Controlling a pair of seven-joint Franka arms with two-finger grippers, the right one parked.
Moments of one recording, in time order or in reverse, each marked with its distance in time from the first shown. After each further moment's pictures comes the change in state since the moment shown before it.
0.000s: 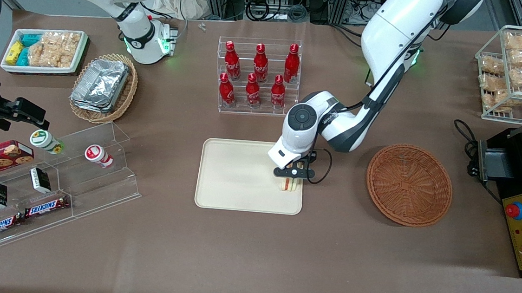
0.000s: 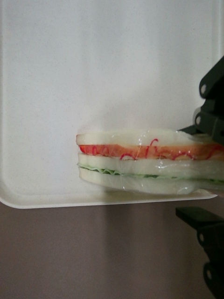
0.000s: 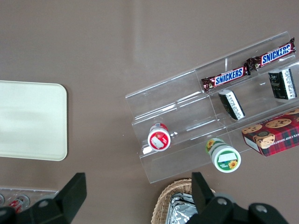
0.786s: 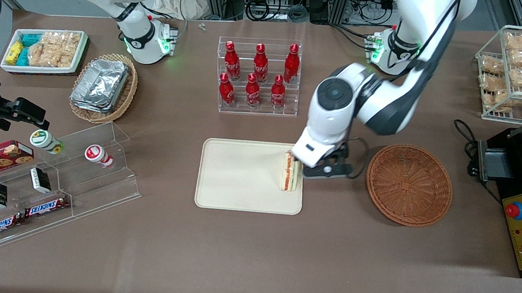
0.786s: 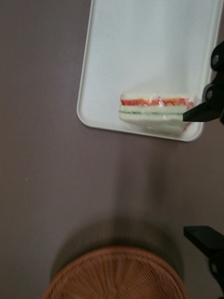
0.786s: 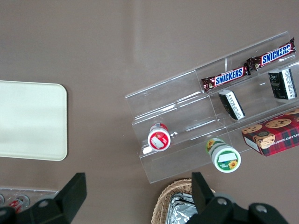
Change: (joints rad) arm 0.112 -0.286 0.005 0.086 -0.006 -0.355 -0.012
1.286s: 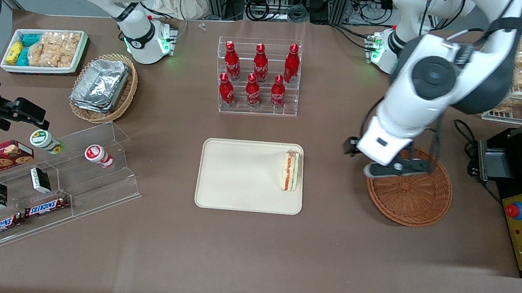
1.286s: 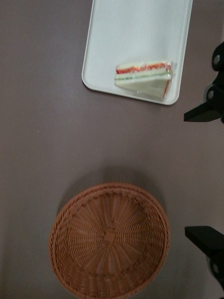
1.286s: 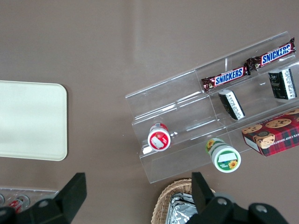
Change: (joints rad) arm 0.199 -0.127 0.005 0.053 -0.134 -0.222 0.287
